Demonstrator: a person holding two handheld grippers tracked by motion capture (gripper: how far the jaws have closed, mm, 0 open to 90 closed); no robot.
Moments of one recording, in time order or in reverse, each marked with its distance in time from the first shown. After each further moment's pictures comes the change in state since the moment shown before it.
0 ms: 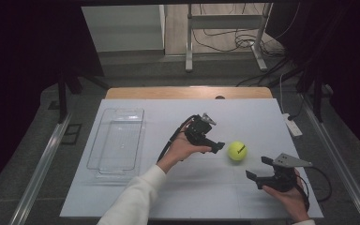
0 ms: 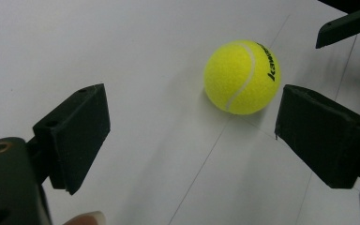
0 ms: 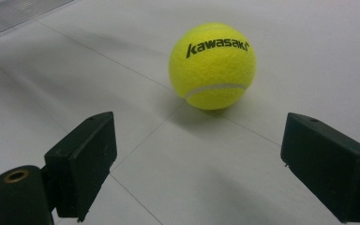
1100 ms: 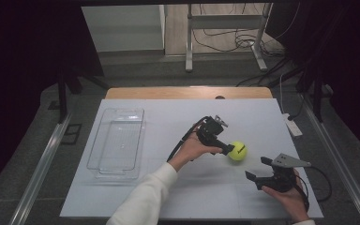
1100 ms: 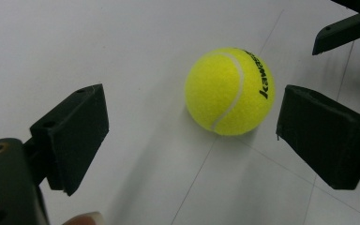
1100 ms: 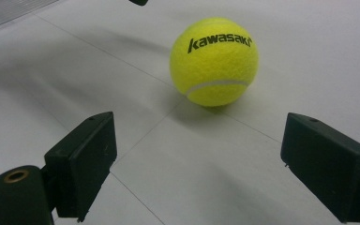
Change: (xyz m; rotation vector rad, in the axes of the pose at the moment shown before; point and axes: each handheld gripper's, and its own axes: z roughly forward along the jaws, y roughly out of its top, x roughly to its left) left arm -0.013 0.016 0.032 0.039 -0.041 0.033; right arm 0.001 -0.001 0.002 0.015 0.000 -0.010
